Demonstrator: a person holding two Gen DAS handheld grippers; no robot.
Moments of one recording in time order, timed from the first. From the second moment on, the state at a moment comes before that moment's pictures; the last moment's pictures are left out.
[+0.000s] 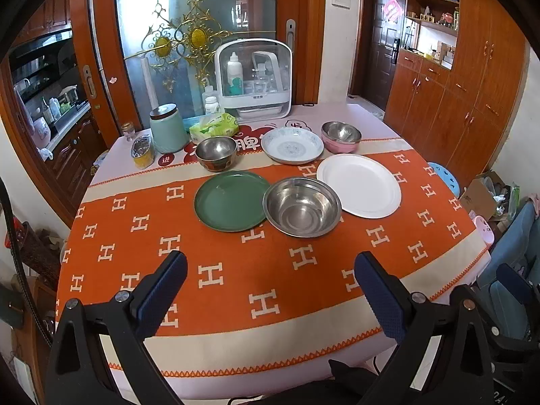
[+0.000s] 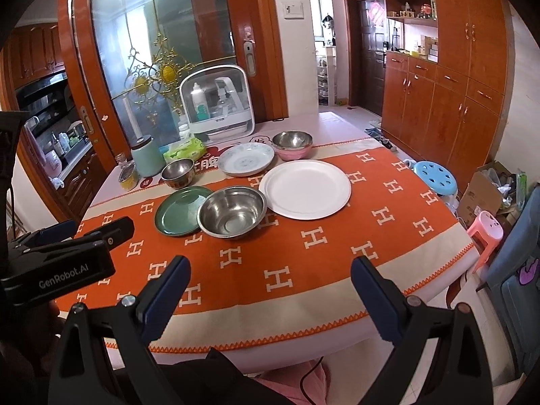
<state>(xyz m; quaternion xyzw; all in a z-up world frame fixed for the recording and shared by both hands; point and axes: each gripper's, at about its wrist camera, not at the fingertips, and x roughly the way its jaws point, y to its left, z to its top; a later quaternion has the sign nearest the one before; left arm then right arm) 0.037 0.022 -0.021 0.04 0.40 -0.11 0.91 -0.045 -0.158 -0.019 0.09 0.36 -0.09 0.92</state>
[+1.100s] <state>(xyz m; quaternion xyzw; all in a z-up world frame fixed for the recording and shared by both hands) 0.182 -0.125 -0.058 0.06 0.50 -0.14 0.85 0.092 -0.308 -0.052 0.14 0.43 -0.06 0.89</state>
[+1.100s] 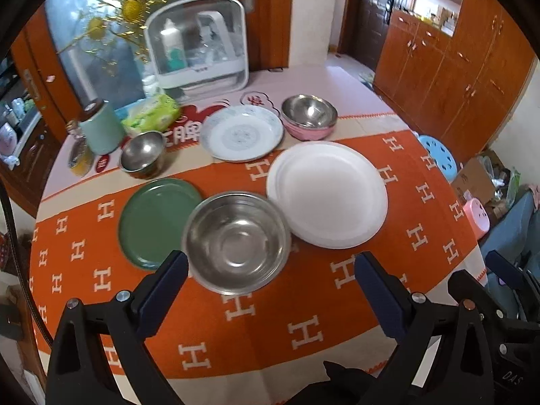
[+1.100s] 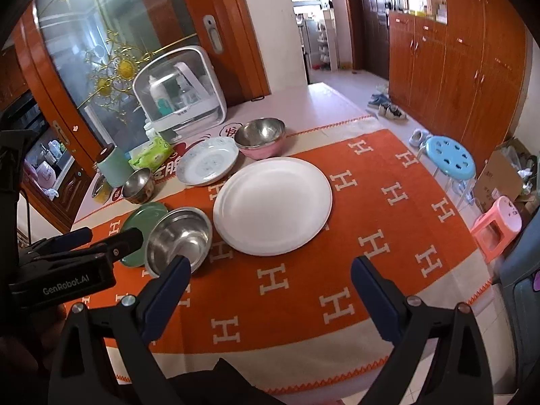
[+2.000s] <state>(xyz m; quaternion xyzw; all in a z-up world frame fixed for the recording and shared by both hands) 0.362 -0.165 -0.180 0.02 0.61 -0.16 0.77 0.227 -0.418 -0.192 0.35 0.54 -0.01 0.77</state>
